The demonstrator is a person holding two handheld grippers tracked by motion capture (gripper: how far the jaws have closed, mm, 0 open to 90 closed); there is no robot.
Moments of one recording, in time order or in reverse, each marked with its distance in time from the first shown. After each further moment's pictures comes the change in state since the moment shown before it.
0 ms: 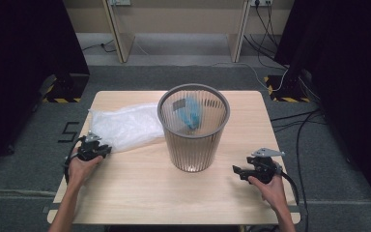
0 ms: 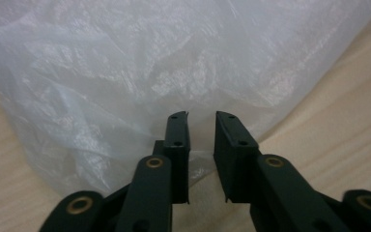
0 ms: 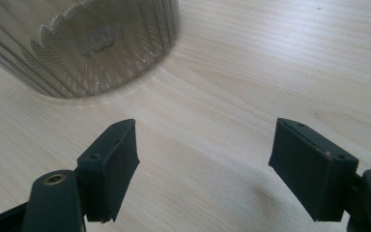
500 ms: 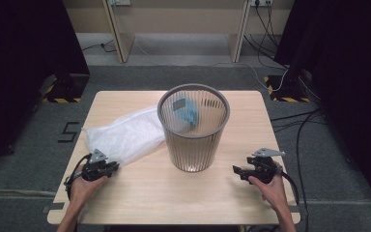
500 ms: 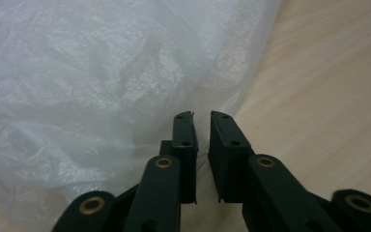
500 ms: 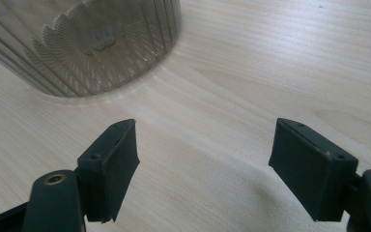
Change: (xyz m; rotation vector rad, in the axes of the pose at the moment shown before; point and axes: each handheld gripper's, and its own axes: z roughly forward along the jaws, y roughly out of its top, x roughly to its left) left arm -0.067 -0.029 -0.033 -0.001 -0.091 0.070; right arm -0.001 0.000 -0.001 0.004 0.008 0.003
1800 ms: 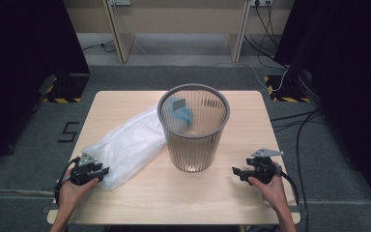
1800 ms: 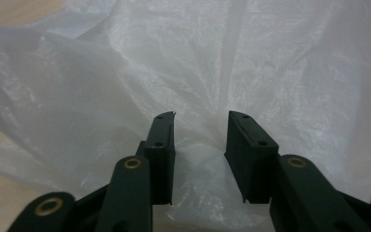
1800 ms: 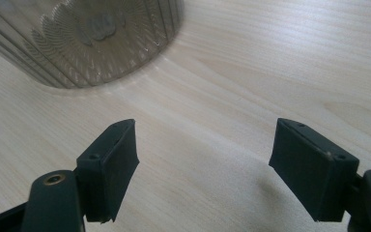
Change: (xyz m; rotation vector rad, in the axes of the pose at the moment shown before) left arm 0.014 -0.021 -0.022 0.026 0.089 -0.055; right arm -0.001 -0.002 0.004 0.027 0.012 0.000
